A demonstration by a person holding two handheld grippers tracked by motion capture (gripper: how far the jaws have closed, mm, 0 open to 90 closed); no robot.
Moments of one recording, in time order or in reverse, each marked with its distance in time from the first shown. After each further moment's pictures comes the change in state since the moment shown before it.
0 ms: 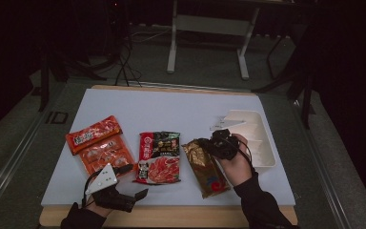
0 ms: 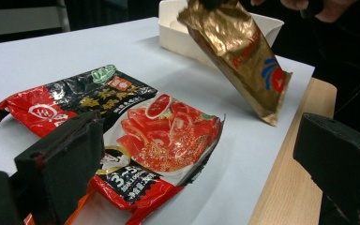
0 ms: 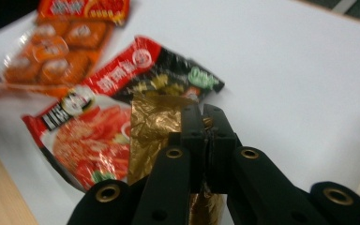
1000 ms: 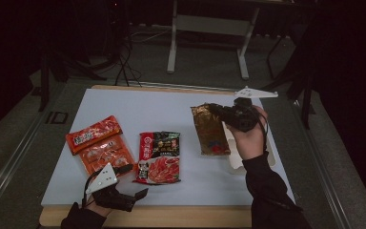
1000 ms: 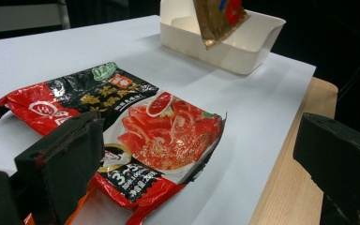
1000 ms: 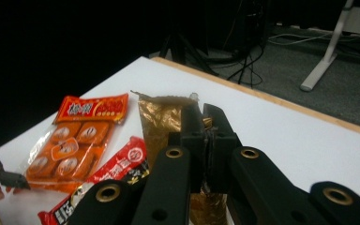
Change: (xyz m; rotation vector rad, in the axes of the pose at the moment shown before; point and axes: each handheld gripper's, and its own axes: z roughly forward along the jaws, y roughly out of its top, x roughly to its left) left arm 0.001 -0.001 0.001 0.000 0.002 -0.011; right arm -0.036 0.063 -0.054 -0.273 0.010 0.073
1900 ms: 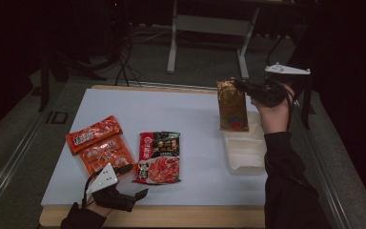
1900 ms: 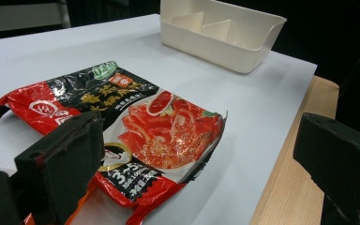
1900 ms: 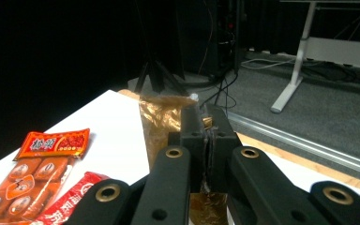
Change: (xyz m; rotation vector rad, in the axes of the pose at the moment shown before) left arm 0.000 0.000 0.000 0.006 0.005 0.004; right arm -0.076 0.038 -0.026 -0.097 -0.060 0.011
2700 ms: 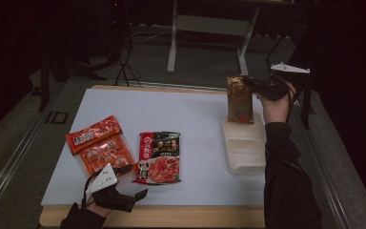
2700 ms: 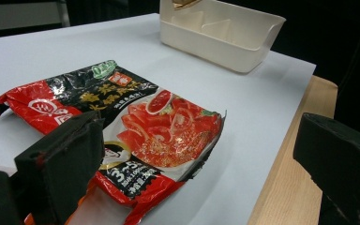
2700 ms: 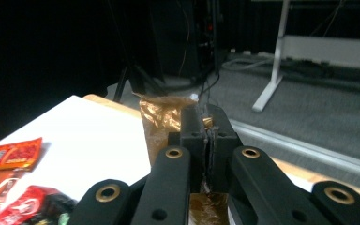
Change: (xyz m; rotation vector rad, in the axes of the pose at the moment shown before) left arm 0.000 -0.001 0.000 0.005 -0.006 -0.003; right arm -0.071 -0.018 0.028 -0.023 -0.054 0.032
